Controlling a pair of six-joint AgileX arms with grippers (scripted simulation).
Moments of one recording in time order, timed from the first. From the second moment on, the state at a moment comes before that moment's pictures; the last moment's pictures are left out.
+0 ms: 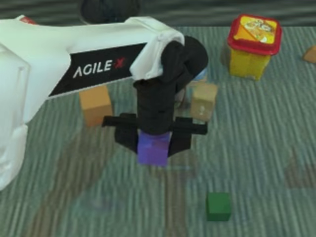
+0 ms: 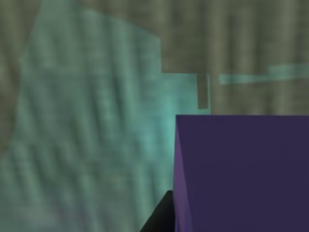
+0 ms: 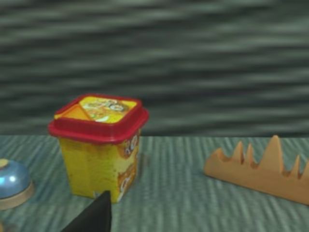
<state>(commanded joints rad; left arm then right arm) -0.73 2.13 1.64 -1.12 0.00 -0.61 0.01 0.00 0.00 0.00 0.00 0.00</state>
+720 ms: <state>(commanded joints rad) -0.96 2.02 1.52 -1.07 -0.01 -0.96 0.01 0.00 0.00 0.00 0.00 0.00</state>
